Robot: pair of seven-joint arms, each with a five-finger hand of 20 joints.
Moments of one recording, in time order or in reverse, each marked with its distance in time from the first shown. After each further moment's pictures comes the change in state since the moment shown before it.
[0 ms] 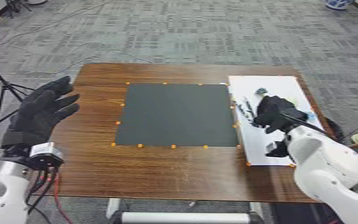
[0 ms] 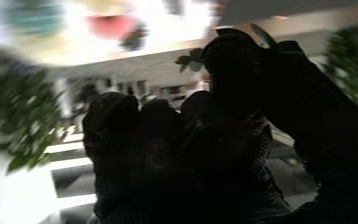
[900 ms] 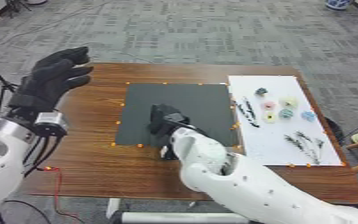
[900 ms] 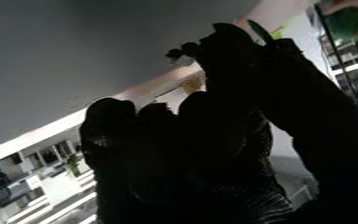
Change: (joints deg) left arm -14.3 12.8 5.5 4.3 -0.9 -3.0 -3.3; right arm 29.2 -36.7 -38.3 24.0 -3.7 2.9 4.3
